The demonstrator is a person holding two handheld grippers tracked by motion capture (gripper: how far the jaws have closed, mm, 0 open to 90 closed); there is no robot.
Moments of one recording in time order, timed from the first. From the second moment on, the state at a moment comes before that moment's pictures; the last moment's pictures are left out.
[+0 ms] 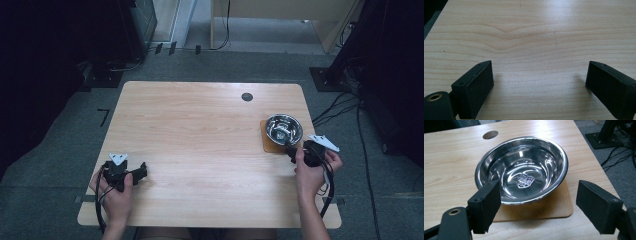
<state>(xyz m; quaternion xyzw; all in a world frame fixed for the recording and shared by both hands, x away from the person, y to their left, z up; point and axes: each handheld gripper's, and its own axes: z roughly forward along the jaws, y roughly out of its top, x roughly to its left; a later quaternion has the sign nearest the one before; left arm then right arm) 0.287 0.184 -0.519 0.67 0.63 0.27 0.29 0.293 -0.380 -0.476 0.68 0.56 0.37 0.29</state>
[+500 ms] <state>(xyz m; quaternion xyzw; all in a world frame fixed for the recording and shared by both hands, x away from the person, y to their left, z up) 0.287 0.184 -0.519 0.67 0.63 0.27 0.29 0.280 -0.377 -0.485 0.68 0.56 0.37 0.30</state>
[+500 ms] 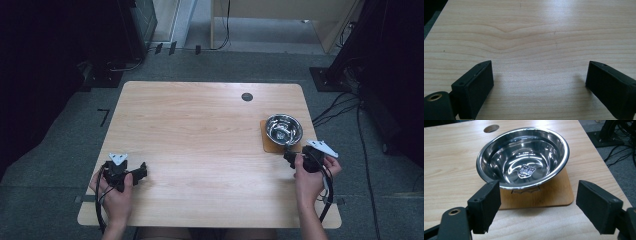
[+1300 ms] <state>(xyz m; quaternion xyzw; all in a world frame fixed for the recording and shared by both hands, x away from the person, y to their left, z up) 0.287 0.184 -0.519 0.67 0.63 0.27 0.29 0.257 -0.379 -0.509 0.68 0.57 0.35 0.29</state>
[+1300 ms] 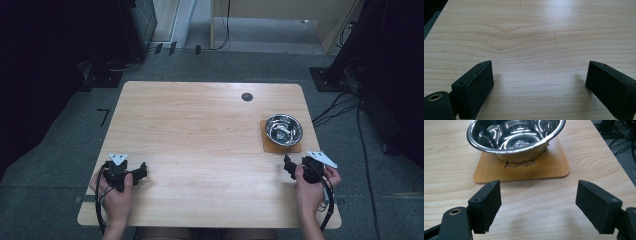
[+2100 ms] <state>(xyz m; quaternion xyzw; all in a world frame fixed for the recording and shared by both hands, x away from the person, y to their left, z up) 0.287 0.184 -0.519 0.67 0.63 0.27 0.29 0.233 -0.391 -0.517 0.69 0.59 0.32 0.28</state>
